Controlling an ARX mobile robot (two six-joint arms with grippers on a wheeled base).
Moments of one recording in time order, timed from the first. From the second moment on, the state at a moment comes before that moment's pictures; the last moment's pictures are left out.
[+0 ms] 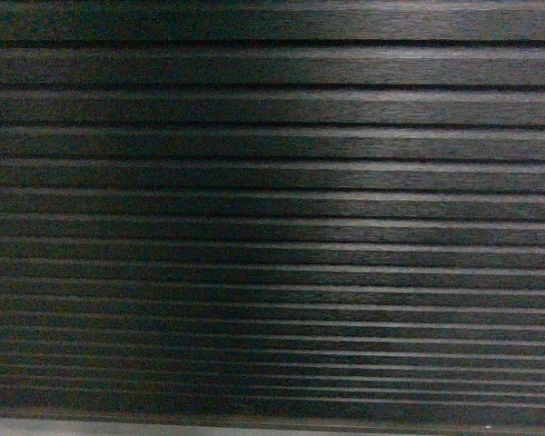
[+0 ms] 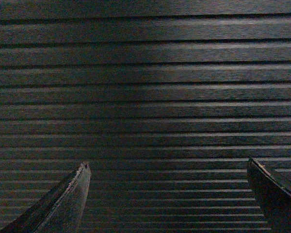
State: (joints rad) left arm 0.00 0.01 0.01 0.00 0.00 0.00; right arm 0.00 0.01 0.01 0.00 0.00 0.00
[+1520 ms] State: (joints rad) left arm 0.00 0.01 0.01 0.00 0.00 0.00; right arm 0.00 0.01 0.01 0.00 0.00 0.00
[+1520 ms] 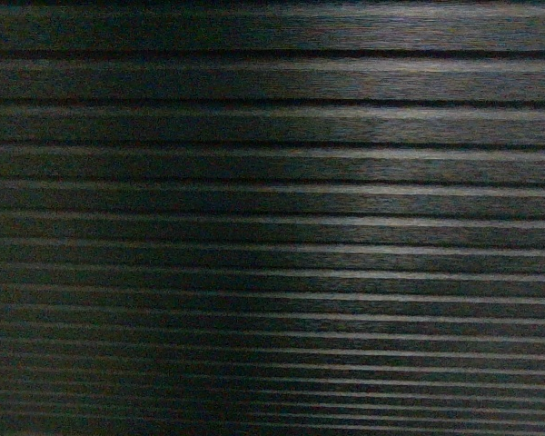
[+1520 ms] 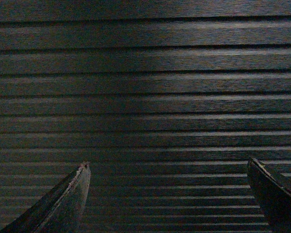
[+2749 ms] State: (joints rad) left arm 0.00 0.01 0.01 0.00 0.00 0.00; right arm 0.00 0.01 0.01 0.00 0.00 0.00
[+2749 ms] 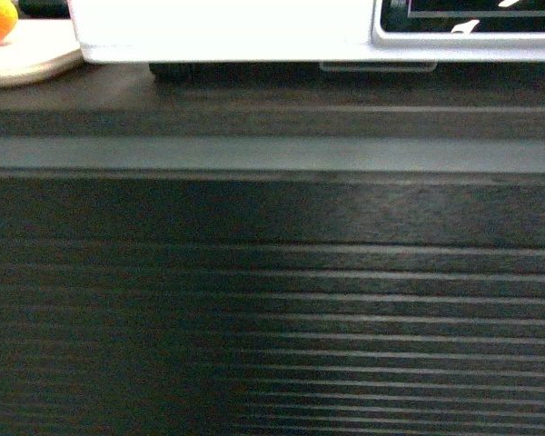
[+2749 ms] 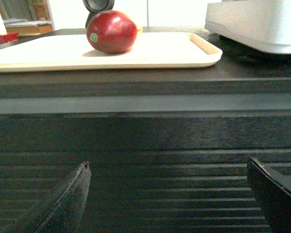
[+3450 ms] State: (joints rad) left arm 0.00 0.01 0.01 0.00 0.00 0.00; right arm 0.00 0.01 0.01 0.00 0.00 0.00
